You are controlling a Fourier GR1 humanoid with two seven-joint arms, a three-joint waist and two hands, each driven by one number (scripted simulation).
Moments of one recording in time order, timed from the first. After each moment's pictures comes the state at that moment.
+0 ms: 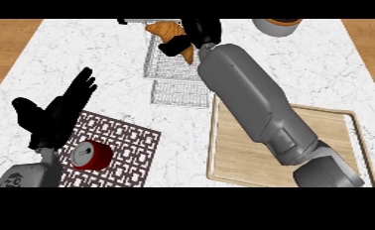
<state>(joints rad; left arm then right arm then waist) -0.11 0.23 0.03 -1.55 0.13 -0.06 0.22 -1.21 -0.01 0.30 -0.63 0.49 -0.43 0.11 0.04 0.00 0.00</state>
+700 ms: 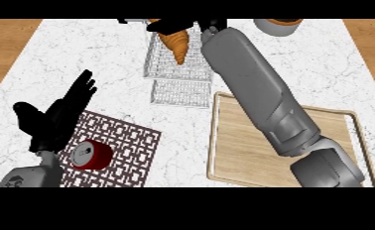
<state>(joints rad) -0.09 0.22 0.04 -1.55 0.12 -0.07 0.20 -1.28 0.00 0.12 -0.56 0.16 -0.47 -0.02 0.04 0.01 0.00</state>
